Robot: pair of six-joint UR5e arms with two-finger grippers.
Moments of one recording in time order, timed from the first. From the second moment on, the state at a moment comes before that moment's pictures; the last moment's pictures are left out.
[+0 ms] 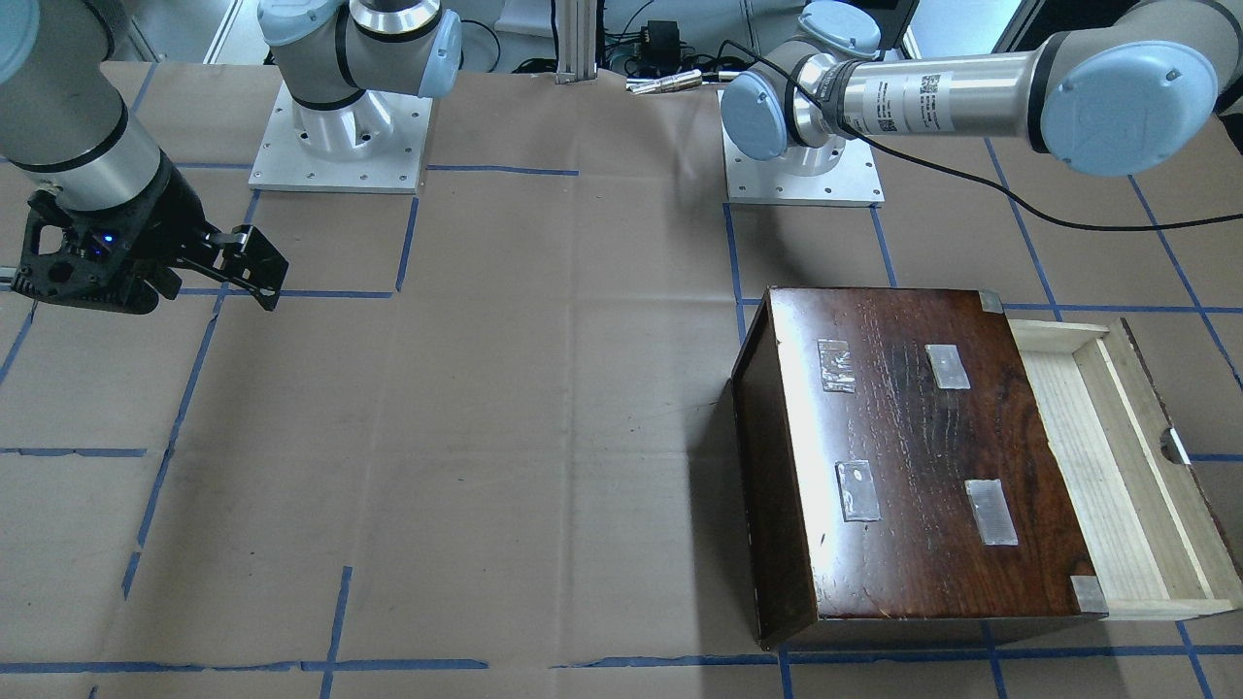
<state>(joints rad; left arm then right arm) -0.77 -2.59 -0.56 -1.48 1.44 0.79 1.43 -1.52 1.65 -1.63 -1.57 -0.02</state>
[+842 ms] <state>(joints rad) -0.77 -2.71 -0.53 -1.45 1.44 0.79 1.43 -1.52 1.65 -1.63 -1.57 -0.02</state>
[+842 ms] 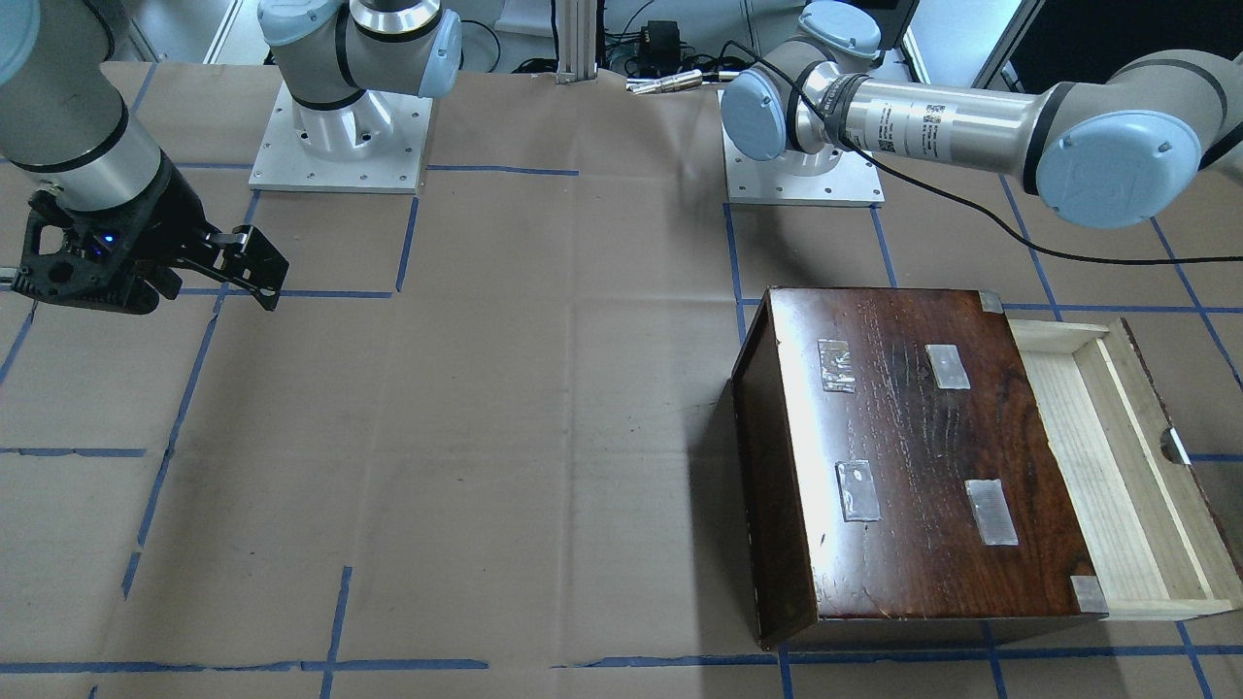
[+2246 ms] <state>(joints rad) -0.77 -2.60 -0.53 -1.55 1.44 0.81 1.43 -1.52 1.65 -1.63 -1.57 -0.02</state>
